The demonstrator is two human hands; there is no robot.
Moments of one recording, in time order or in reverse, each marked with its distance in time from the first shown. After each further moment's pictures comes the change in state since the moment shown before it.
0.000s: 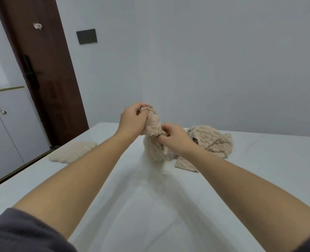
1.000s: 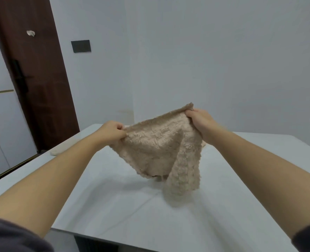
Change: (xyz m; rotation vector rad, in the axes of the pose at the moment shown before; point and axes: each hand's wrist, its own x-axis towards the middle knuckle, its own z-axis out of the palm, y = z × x) left_hand -0.082 0.039 -0.074 0.509 -0.338 -0.191; right_hand -0.095 -0.065 -0.106 0.240 0.230 0.287
